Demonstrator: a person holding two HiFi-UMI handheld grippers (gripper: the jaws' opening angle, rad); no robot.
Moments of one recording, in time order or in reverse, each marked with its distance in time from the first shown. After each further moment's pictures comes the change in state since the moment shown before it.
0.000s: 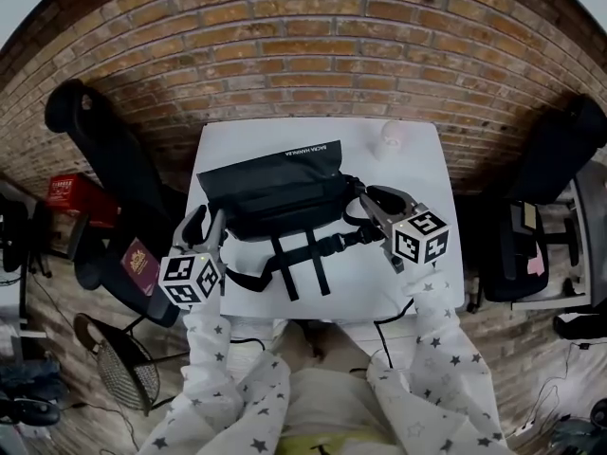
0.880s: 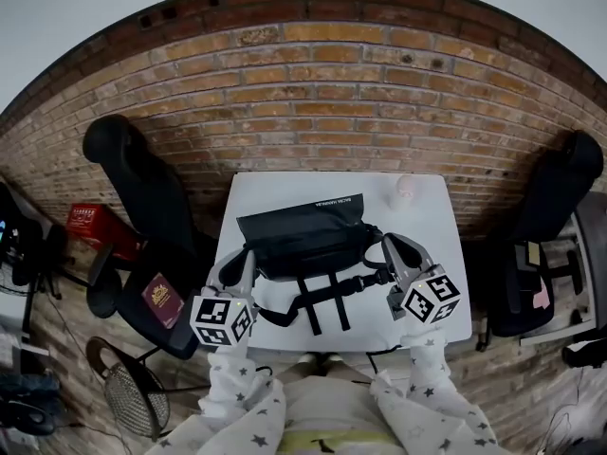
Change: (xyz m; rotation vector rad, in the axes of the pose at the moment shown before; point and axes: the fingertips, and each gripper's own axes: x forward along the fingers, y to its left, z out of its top) left arm -0.039 -0.034 0.059 0.055 -0.056 -0.081; right arm -0.044 0.054 0.071 0.051 -0.319 -0.076
